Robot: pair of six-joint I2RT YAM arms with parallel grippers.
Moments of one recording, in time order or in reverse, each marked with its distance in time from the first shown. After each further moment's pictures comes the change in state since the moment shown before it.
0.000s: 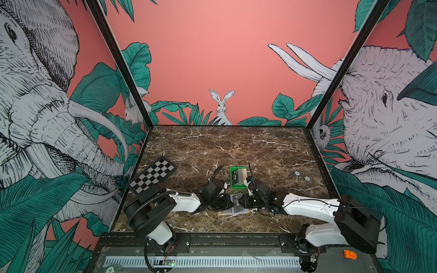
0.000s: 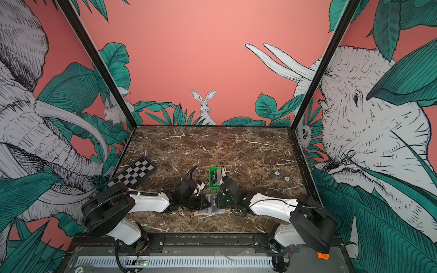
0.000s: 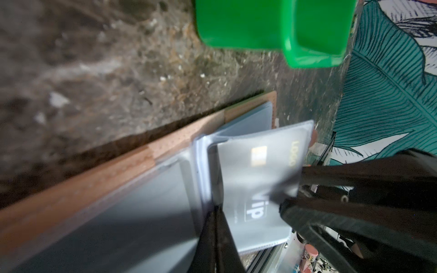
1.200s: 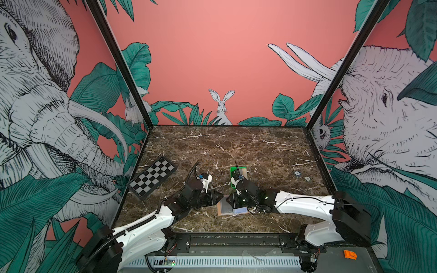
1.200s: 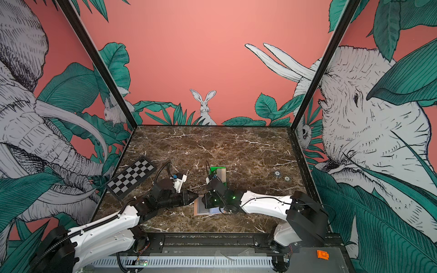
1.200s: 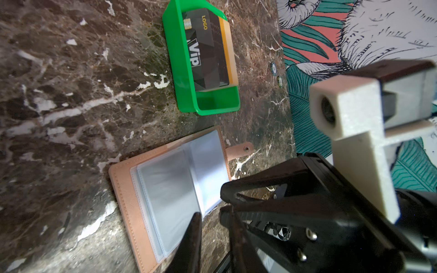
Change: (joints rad) left arm 0.132 -0.602 -0.148 -0.197 -0.076 0.110; right arm 0.143 0.044 0.181 -0.047 0.091 -0.008
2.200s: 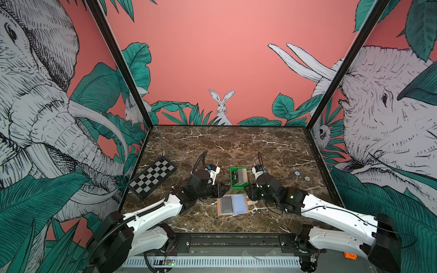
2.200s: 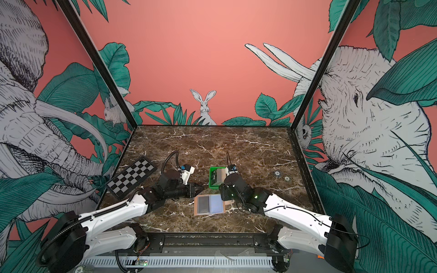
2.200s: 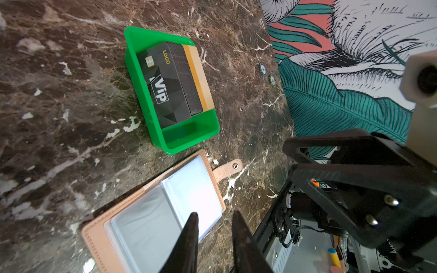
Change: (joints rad) left arm 0.000 0.219 0.210 -0.014 0.010 0.167; right arm -0.145 -0.309 -0.011 -0.276 0.209 -0.133
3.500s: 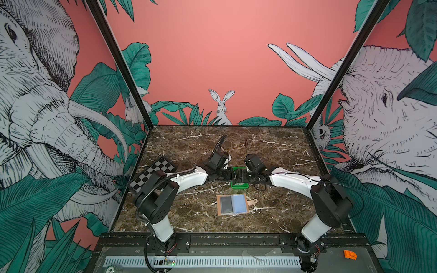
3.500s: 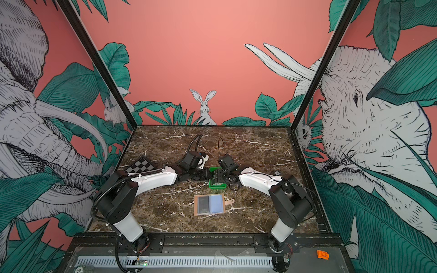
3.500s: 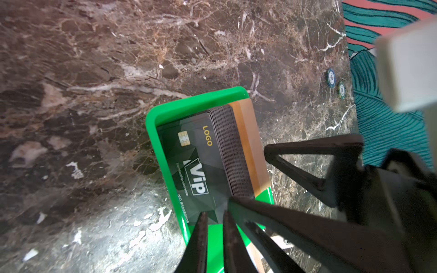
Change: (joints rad) left arm 0.059 0.533 0.435 -0.156 -0.037 0.145; right arm -0.242 0.588 0.262 0.079 -0.169 -0.065
